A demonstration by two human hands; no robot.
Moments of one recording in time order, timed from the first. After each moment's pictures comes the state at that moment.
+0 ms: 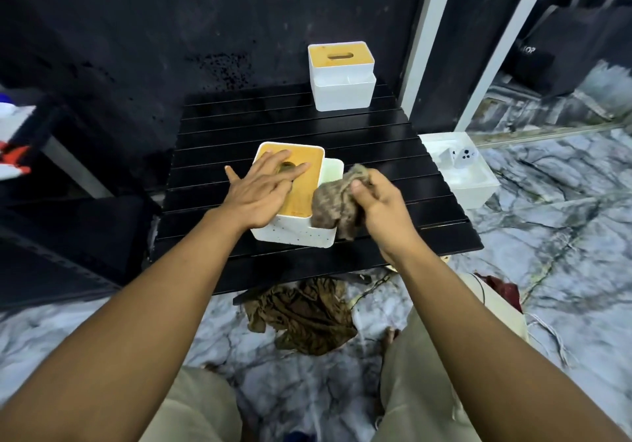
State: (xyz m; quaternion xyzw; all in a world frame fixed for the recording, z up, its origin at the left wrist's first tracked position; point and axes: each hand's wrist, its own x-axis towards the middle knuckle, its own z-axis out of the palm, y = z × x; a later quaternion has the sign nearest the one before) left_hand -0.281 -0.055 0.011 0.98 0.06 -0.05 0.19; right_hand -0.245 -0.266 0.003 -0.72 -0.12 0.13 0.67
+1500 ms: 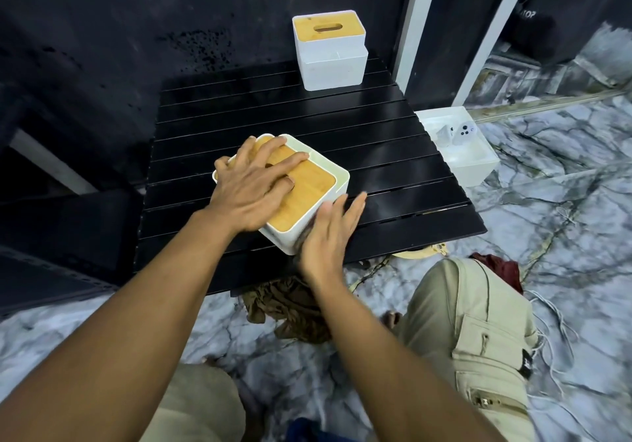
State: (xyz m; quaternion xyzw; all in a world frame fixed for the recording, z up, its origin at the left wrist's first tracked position) left_hand -0.276 -0.061 0.001 1.00 0.05 -0.01 0.06; right_hand -0.297 -0.194 -0.077 -0.77 0.01 0.00 0.63
